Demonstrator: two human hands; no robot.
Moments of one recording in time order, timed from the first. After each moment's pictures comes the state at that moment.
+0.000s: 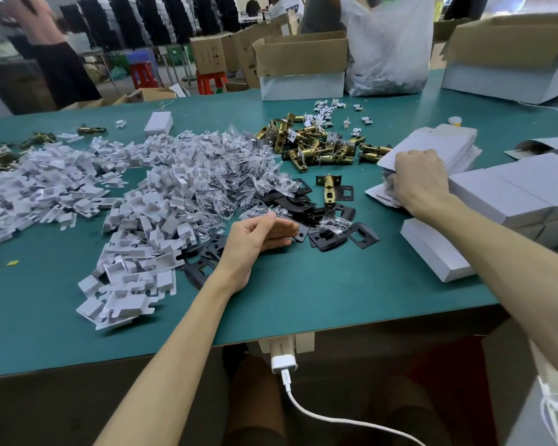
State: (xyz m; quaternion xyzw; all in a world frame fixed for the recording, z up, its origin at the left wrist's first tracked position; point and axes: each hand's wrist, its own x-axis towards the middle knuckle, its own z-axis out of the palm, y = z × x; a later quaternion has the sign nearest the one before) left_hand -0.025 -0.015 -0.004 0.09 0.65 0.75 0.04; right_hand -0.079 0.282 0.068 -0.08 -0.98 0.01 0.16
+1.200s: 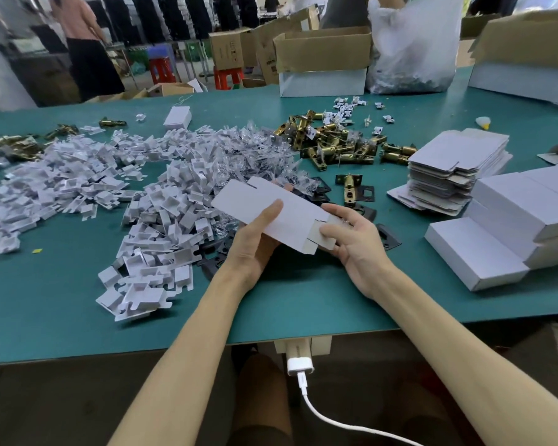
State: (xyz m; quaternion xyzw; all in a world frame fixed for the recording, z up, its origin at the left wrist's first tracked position) left_hand -0.026 -0.026 0.004 0.02 0.49 0.87 0.06; right_hand -0.011 0.153 0.003 -0.05 -0.56 0.83 -0.03
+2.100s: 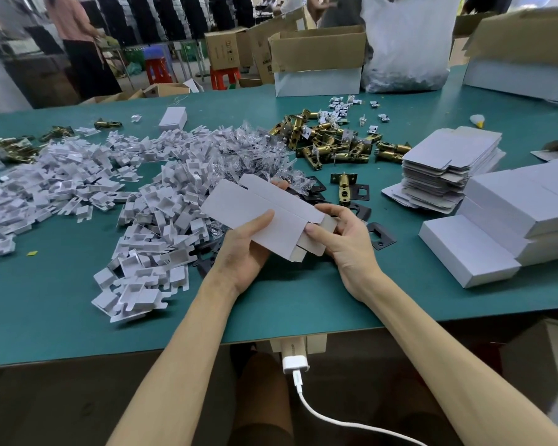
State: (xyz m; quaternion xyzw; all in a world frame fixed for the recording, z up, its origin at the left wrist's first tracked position) left_hand -0.018 -0.034 0.006 0.08 0.48 0.87 0.08; right_hand -0.008 0.148 -0.009 0.00 -0.62 0.79 0.04
